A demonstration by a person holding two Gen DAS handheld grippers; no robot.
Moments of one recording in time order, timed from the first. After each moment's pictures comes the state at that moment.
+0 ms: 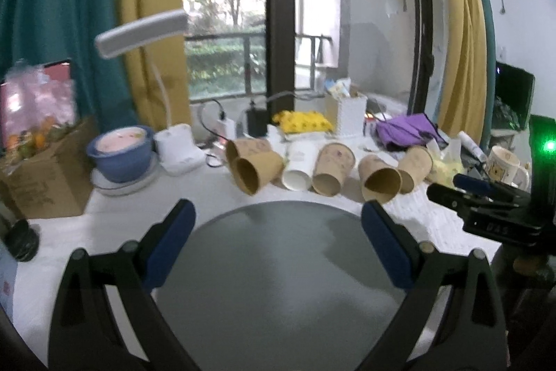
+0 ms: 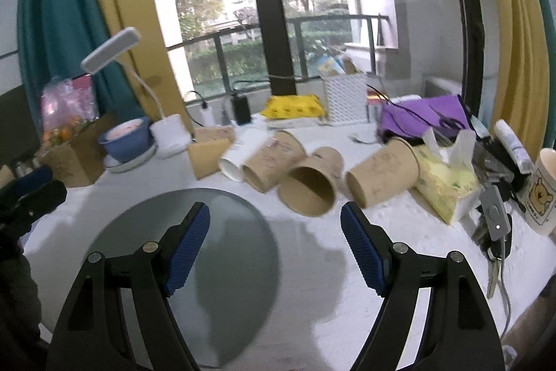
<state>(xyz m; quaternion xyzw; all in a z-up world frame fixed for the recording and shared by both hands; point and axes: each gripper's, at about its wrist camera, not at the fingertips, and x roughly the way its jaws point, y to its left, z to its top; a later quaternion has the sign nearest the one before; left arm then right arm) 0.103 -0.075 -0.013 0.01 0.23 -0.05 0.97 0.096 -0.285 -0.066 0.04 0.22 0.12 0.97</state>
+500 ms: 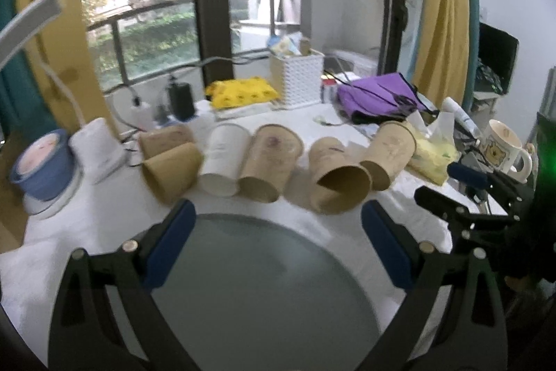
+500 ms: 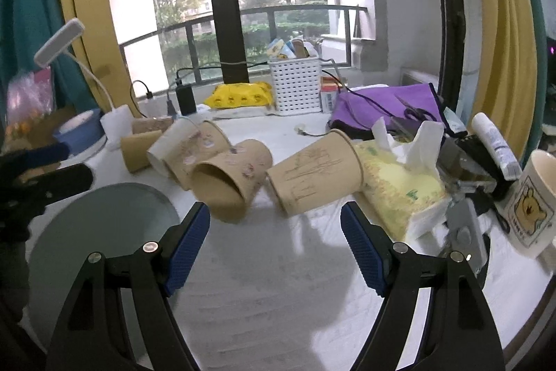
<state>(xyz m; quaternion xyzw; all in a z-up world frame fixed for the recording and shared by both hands) 0.212 -0.171 -0.036 0.04 0.31 -0.13 0.94 0.142 -0.348 -0.091 0.02 0.24 0.07 0.97</state>
